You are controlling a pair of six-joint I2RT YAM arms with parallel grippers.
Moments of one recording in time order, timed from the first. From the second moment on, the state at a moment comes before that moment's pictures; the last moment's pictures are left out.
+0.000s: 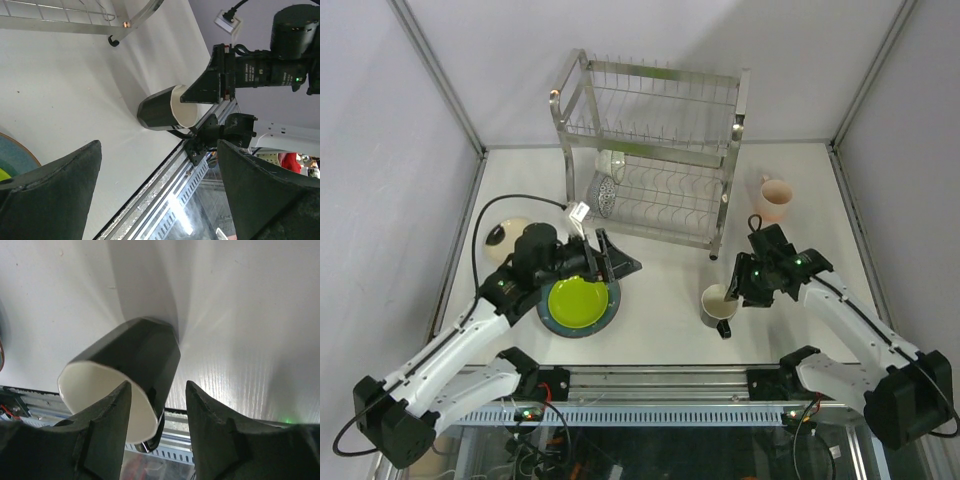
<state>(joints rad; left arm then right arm) -0.60 0.88 0.74 -0.21 0.39 -0.72 0.41 1.03 0.78 -0.93 -0.12 0.65</state>
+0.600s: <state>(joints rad) -0.60 0.81 0.70 -0.23 0.40 -0.72 0.42 1.17 0.72 -0.78 -0.13 0.63</state>
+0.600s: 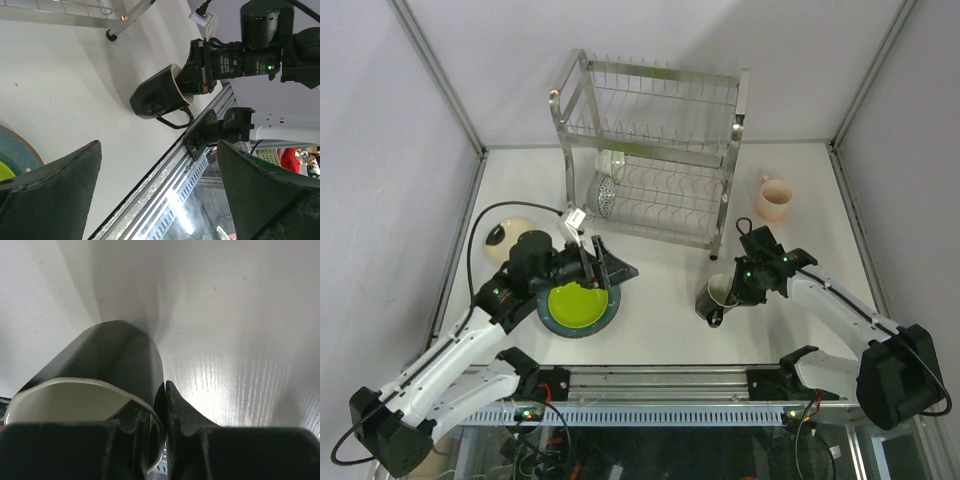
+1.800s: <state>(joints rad) -0.61 0.80 0.55 0.38 0.67 -1.12 0.61 1.07 0.76 0.21 -0.33 1.11</state>
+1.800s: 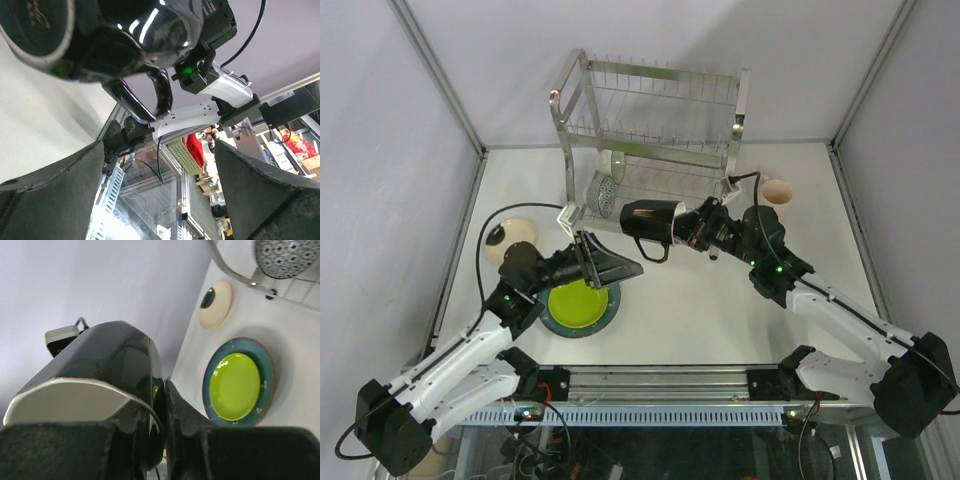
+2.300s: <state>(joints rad) -0.61 0.95 0.57 0.69 0.66 -1.33 0.70 1.25 0.78 0.59 -0.38 1.15</state>
